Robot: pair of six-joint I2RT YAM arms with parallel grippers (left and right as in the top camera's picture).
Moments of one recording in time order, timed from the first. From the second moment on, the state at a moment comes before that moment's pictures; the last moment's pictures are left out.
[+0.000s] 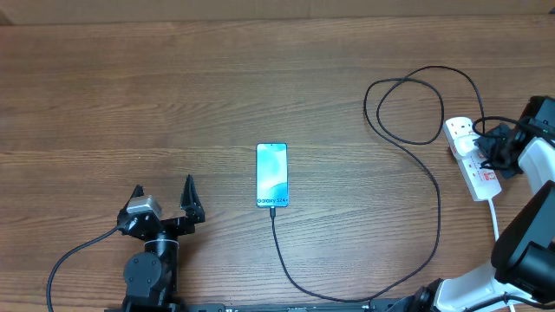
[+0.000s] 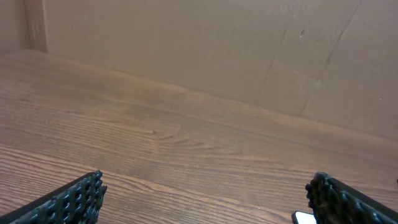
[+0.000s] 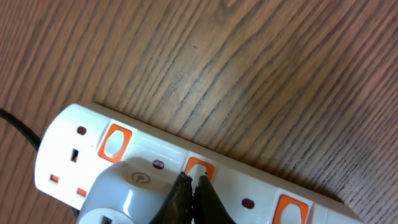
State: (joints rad) left arm -0.12 0.02 0.01 -0.06 -0.21 -0.26; right arm -0.52 1.79 1.13 -0.51 0.01 0.52
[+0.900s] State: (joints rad) left arm -0.12 0.02 0.01 -0.06 -0.21 -0.26; right arm -0.49 1.82 1.12 -0.52 0.03 0.49
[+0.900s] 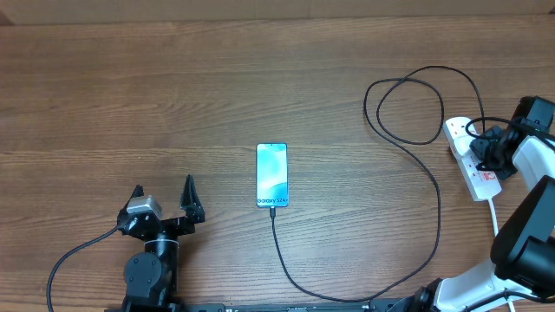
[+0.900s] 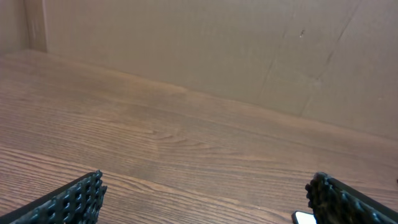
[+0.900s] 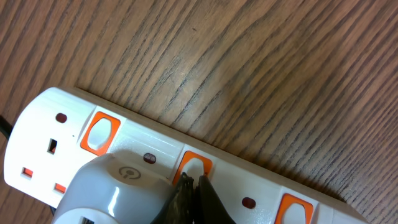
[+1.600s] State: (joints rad) left arm -0.12 0.02 0.01 -0.06 -0.21 -0.26; right arm -0.49 1.82 1.13 -0.54 0.02 0.49
